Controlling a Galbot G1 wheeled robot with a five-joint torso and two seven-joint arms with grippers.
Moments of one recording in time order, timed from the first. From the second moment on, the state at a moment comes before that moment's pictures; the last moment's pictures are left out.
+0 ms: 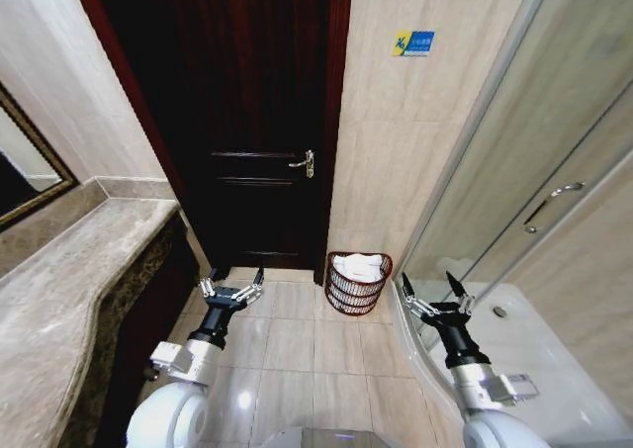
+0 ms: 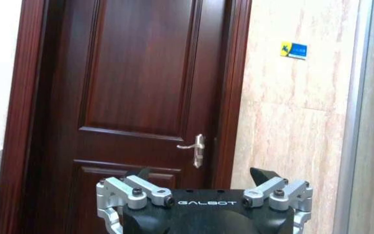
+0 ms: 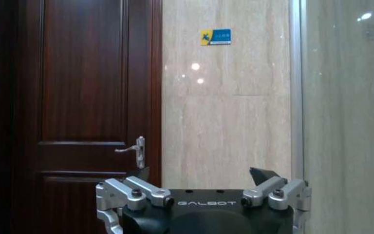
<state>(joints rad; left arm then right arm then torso) 1.76 -1.49 -0.63 -2.41 -0.25 0.05 0.16 -1.82 1.51 0.70 2.40 0.19 0.06 -0.16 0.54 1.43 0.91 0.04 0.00</state>
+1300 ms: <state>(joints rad) 1.75 -1.49 -0.63 -2.41 -0.25 0.05 0.16 -1.82 1.51 0.70 2.40 0.19 0.06 -0.16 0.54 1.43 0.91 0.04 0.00</state>
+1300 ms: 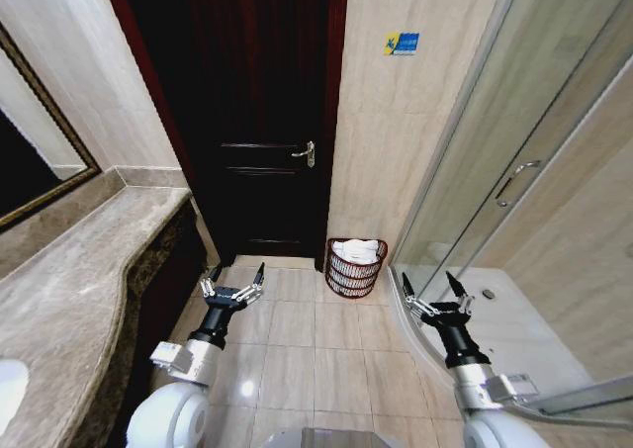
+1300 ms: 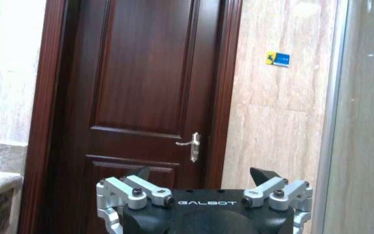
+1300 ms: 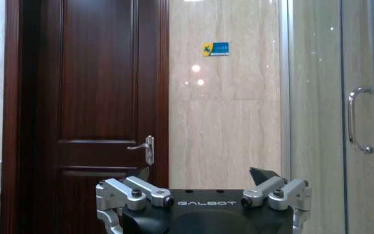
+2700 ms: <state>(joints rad) 1.76 -1.49 -0.63 -2.41 -0.25 0.05 0.16 -1.82 1.51 0.70 2.40 0.19 0.06 -0.16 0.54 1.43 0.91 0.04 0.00</state>
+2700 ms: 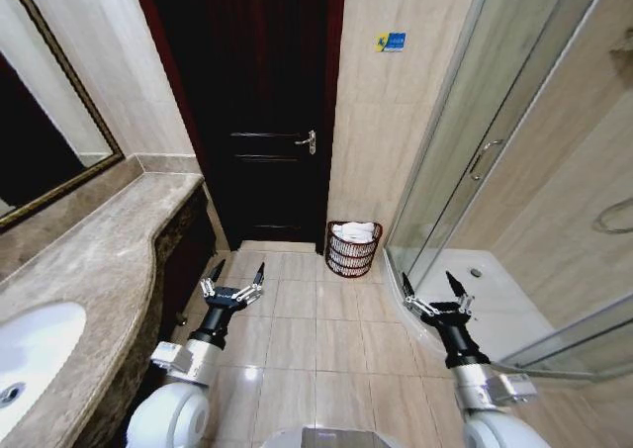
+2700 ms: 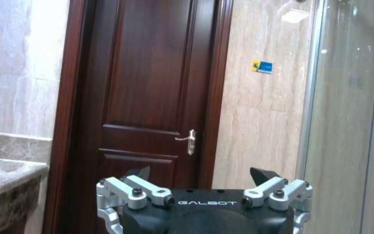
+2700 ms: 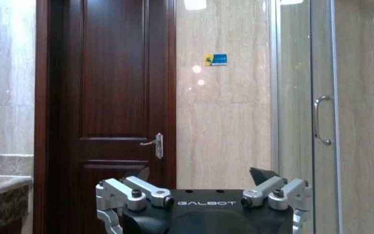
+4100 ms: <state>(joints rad) 1.75 -1.49 -0.63 -2.41 -0.25 0.05 0.16 -1.82 1.51 0.70 2.40 0.19 0.06 -0.16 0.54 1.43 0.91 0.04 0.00</state>
